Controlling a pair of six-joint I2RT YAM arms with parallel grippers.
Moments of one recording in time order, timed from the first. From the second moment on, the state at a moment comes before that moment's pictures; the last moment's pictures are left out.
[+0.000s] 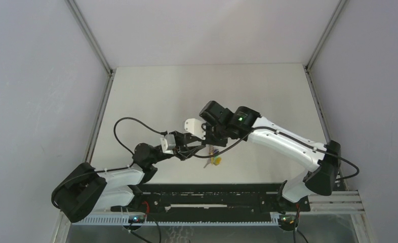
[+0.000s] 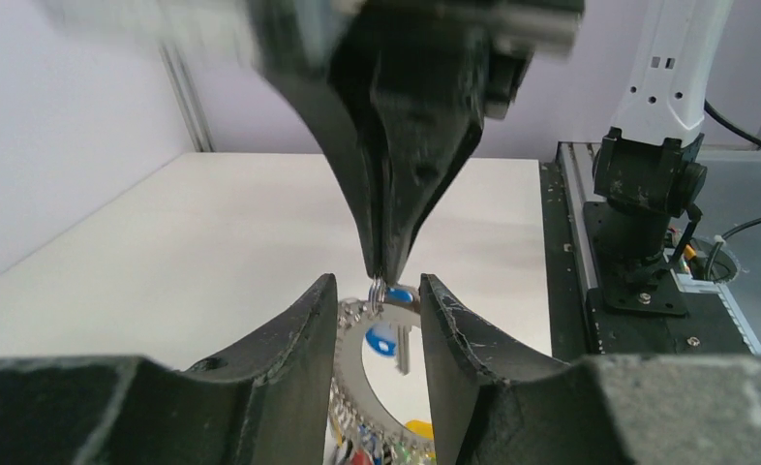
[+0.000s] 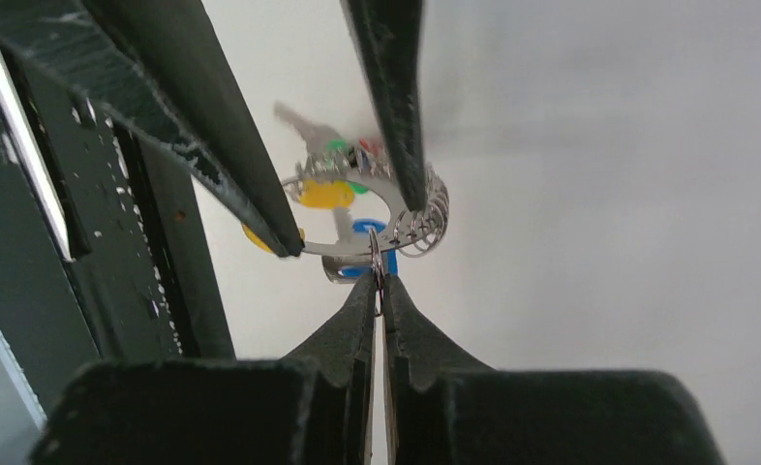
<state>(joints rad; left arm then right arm) -0.70 1.16 0.19 1.33 0.60 -0.12 0.99 1.48 1.49 -1.05 -0.08 -0.53</state>
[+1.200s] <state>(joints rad) -0.73 1.37 0.23 1.39 0.64 -0.12 1.00 1.51 1.50 -1.09 -0.13 -0.59</state>
